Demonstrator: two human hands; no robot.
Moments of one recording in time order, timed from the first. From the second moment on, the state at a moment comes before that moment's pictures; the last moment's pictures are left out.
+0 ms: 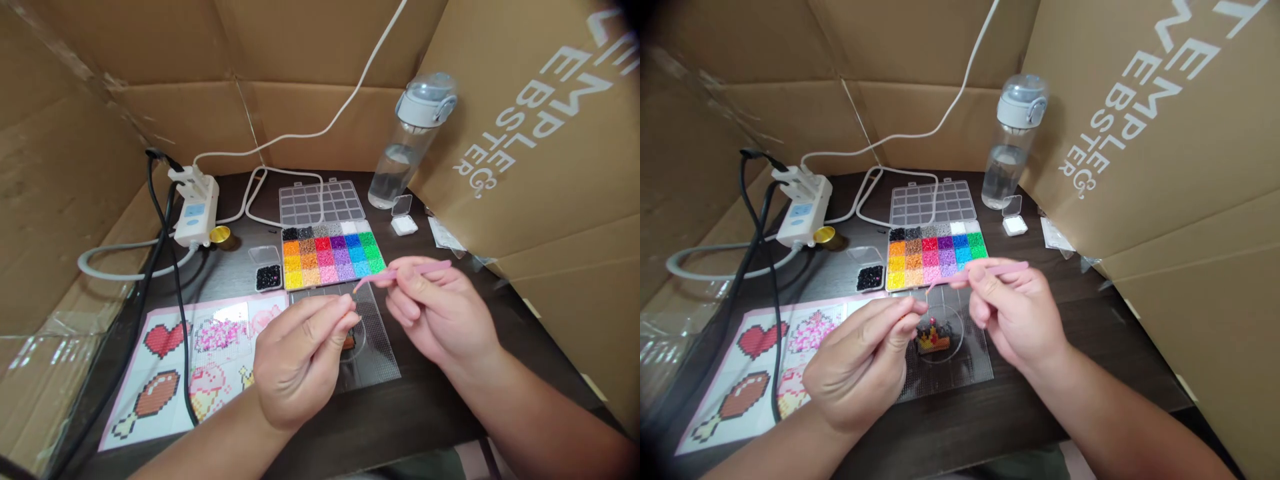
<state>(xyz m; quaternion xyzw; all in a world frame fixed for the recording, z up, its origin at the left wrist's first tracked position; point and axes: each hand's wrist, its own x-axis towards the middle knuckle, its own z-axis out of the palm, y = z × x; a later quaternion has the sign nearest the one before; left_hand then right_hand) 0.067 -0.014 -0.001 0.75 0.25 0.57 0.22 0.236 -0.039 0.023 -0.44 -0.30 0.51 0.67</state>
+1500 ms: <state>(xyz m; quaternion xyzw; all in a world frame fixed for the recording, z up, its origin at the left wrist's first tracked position) 0.090 -0.045 -0.014 0.96 -0.07 -0.05 0.26 0.248 -0.061 -0.033 -0.51 -0.65 0.34 0.46</state>
